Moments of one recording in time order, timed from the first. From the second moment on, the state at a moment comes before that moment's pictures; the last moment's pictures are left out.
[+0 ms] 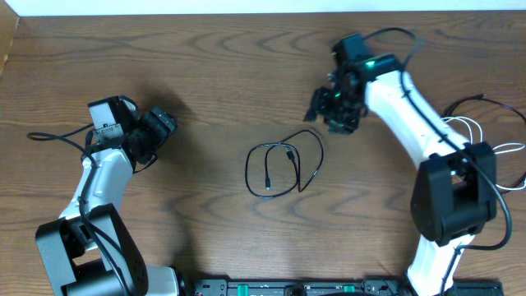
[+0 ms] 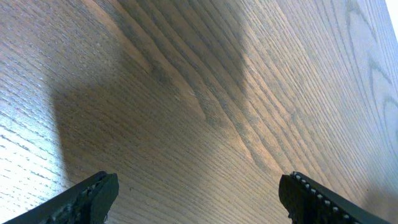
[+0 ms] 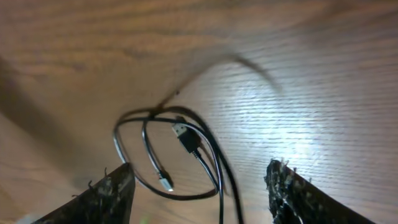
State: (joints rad) left arm 0.30 1.59 0.88 -0.29 0.35 -0.56; right arm 0.35 1.99 1.62 -1.01 -0.34 0.64
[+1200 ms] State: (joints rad) left arm 0.30 1.59 0.88 -0.29 0.35 -0.56; right arm 0.52 1.99 1.62 -1.08 0.19 0.67
